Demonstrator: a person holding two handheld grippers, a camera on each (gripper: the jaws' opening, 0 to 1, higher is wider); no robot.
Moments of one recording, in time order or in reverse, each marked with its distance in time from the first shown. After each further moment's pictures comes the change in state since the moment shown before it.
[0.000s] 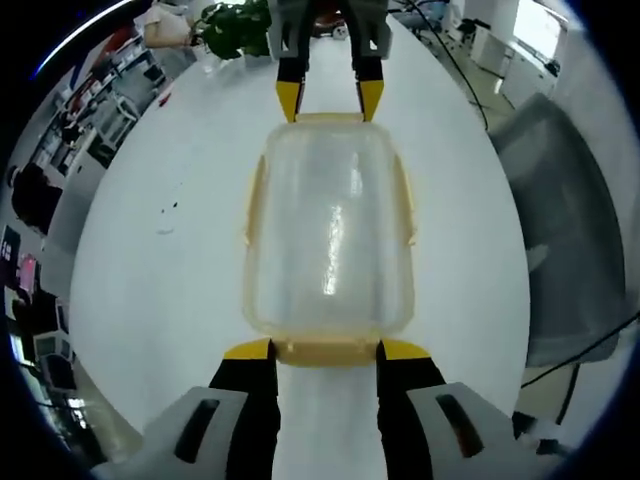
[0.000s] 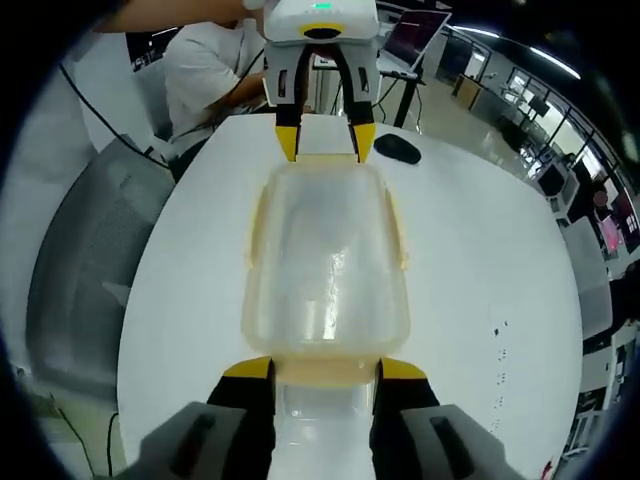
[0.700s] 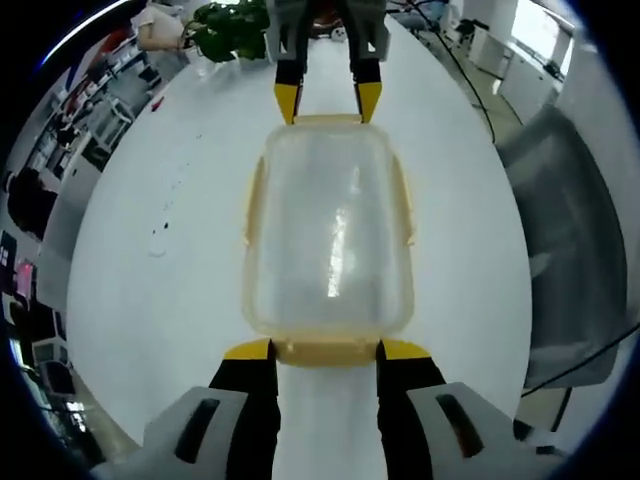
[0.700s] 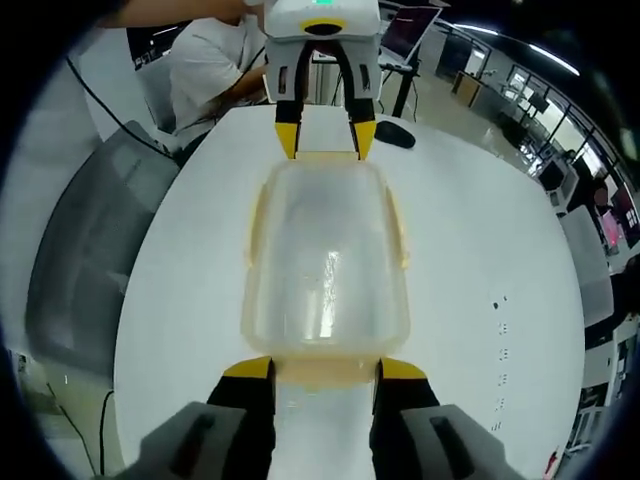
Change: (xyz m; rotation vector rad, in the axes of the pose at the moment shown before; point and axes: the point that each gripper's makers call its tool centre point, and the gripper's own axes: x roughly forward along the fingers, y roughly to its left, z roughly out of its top) left arm 0.019 0.000 0.038 0.007 0.002 -0.020; right arm -0.010 -0.002 -0.040 0.003 0.011 0.008
